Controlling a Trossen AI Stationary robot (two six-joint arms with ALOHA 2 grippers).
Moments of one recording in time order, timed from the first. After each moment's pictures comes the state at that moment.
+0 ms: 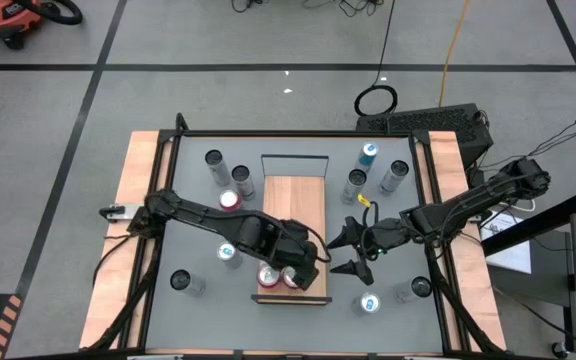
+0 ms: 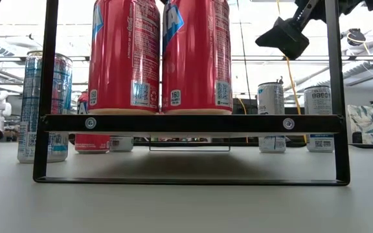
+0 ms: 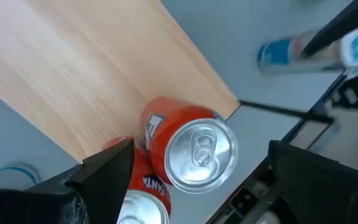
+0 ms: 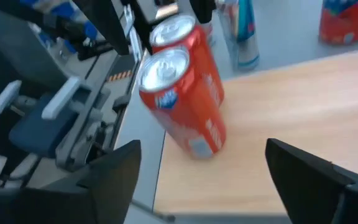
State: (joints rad) left arm -0.32 2.10 2.26 -1.32 -0.06 -1.17; right arm 0.36 1.18 0.70 0.12 0.05 0.49
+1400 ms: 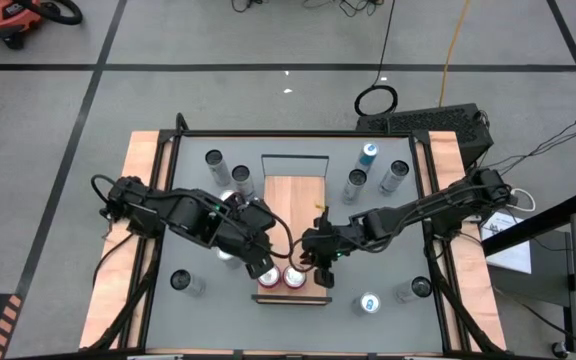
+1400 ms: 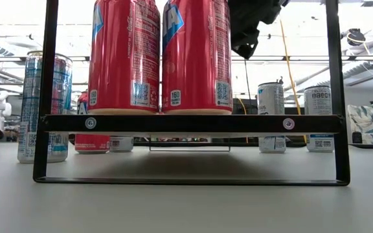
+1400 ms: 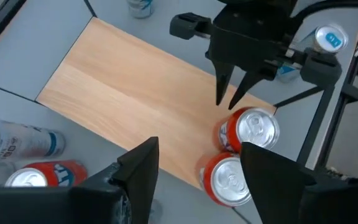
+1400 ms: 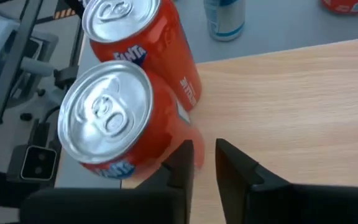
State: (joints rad) left arm -0.39 1.86 2.26 -1.51 -0.34 -0.77; right arm 0.28 1.60 1.20 -0.29 -0.01 0.42
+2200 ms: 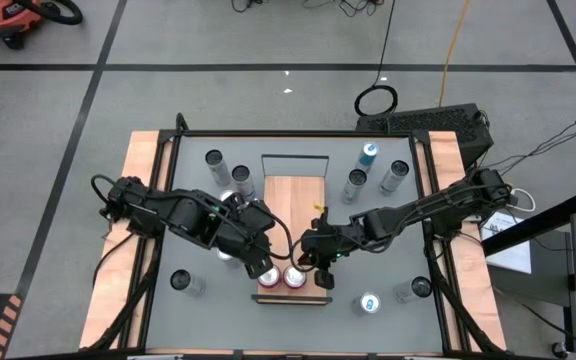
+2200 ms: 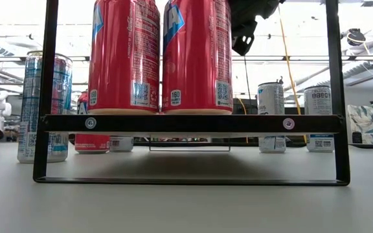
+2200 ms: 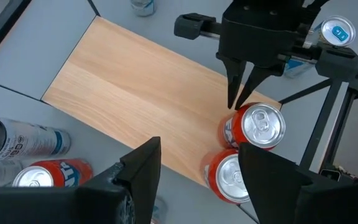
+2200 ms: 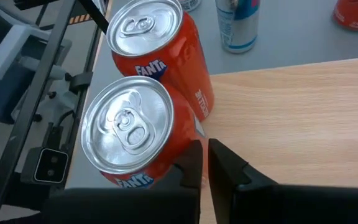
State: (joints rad) left arm -0.39 1.86 2.26 -1.52 -0.35 -0.77; right arm 0.28 1.60 1.20 -0.25 -0.03 0.39
